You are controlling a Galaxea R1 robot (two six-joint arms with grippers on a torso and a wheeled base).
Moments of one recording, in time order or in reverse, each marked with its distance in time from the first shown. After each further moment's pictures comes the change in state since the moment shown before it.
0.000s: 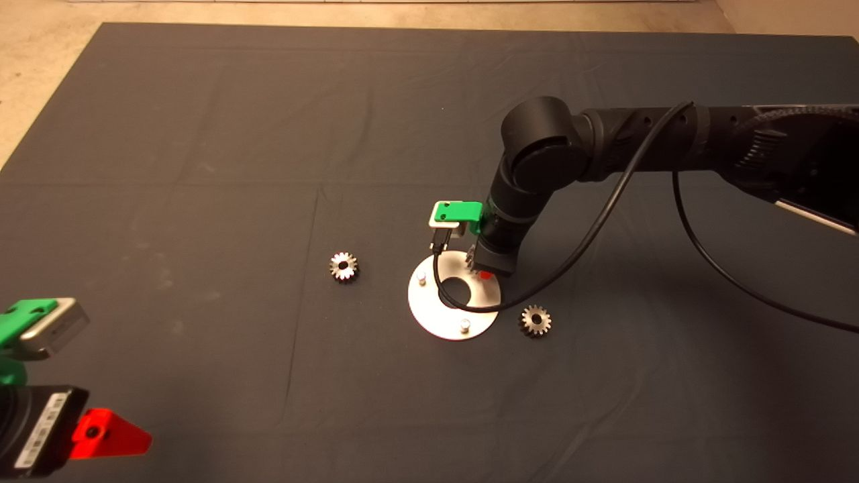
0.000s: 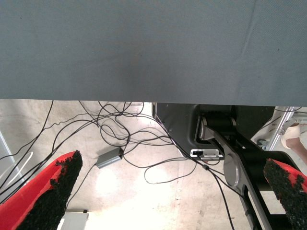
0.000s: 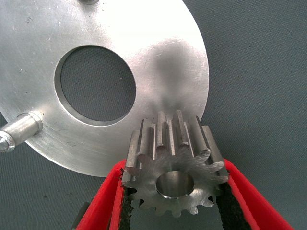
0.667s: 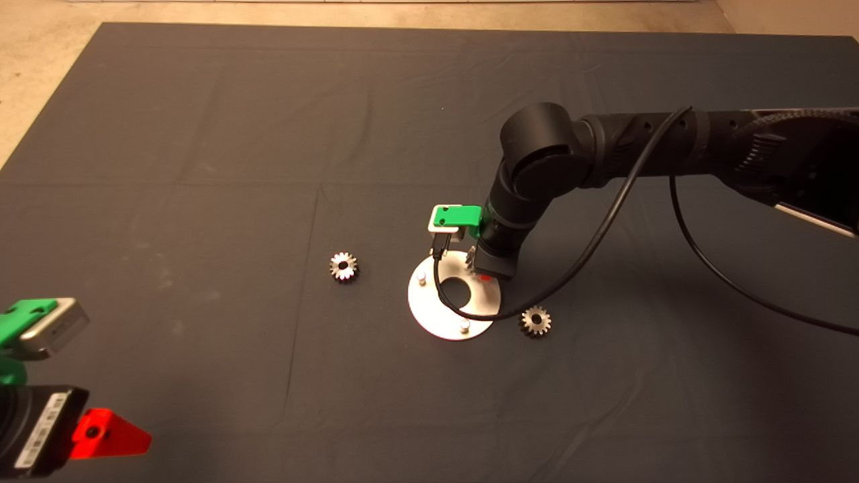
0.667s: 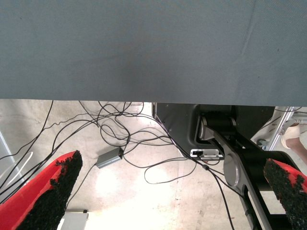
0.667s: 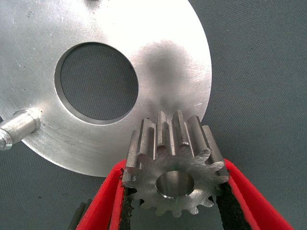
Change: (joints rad) left arm 0.000 0.000 0.000 0.000 0.000 0.000; right arm -0.008 -0.002 0.033 -0.024 -0.008 0.000
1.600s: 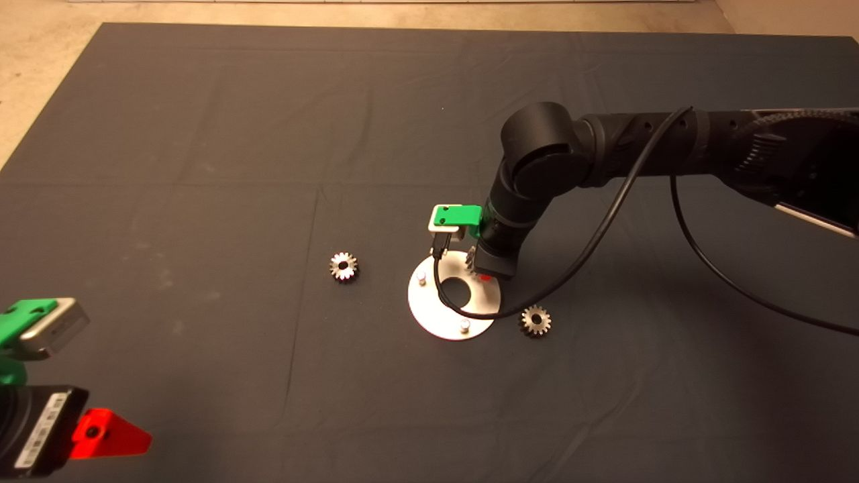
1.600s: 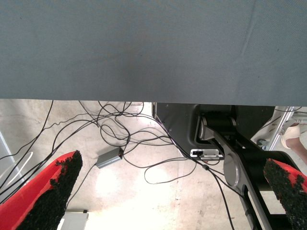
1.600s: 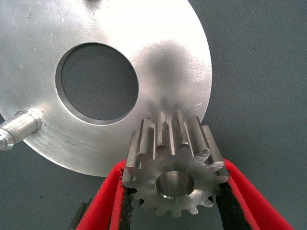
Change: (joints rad) left arm 0.000 0.000 0.000 0.000 0.000 0.000; right arm 0.000 0.000 -0.011 0.001 0.004 -0.004
